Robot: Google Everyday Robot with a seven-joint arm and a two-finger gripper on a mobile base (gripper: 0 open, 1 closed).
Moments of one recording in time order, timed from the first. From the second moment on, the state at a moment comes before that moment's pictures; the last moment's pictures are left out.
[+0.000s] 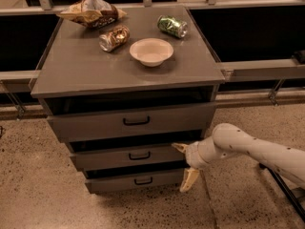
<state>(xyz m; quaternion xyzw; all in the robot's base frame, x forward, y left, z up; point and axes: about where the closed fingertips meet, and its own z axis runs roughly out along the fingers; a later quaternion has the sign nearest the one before) 0.540 -0.108 0.486 -0.72 0.62 0.17 0.28</state>
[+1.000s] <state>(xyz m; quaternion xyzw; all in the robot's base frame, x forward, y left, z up) 0.605 -0.085 0.443 -0.72 0.61 0.20 0.28</state>
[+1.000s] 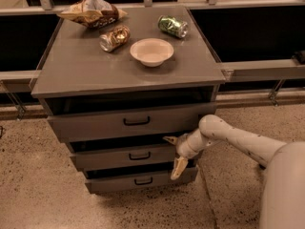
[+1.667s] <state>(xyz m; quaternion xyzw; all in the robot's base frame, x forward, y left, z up) 0.597 -0.075 0.464 -0.74 0.57 0.21 0.29</state>
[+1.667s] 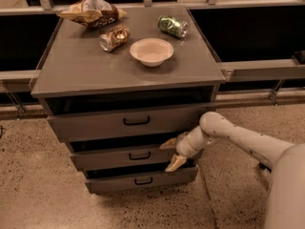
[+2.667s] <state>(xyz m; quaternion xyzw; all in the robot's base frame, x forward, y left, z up) 0.562 -0.066 0.453 -0.75 0.56 0.22 0.26</state>
